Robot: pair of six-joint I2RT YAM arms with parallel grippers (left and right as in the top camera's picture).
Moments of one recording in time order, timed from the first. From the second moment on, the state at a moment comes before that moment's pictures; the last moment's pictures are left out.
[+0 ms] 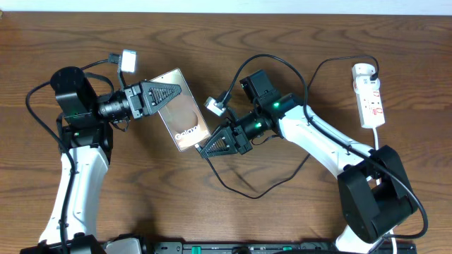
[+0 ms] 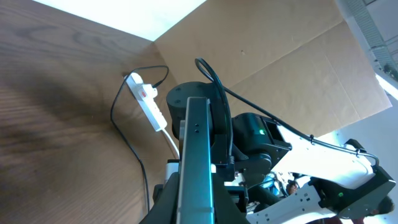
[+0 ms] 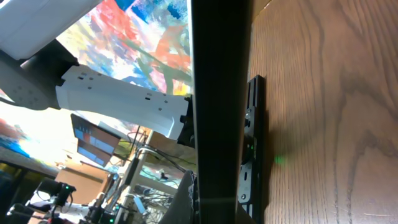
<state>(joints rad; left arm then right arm) 0.18 1.34 0.86 0.26 1.44 -0.75 0.56 1.84 1.25 -0.53 -1.50 -0.14</state>
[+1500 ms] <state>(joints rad) 0.18 1.34 0.86 0.26 1.41 -0.72 0.56 1.84 1.24 -0.41 -1.48 -0.03</state>
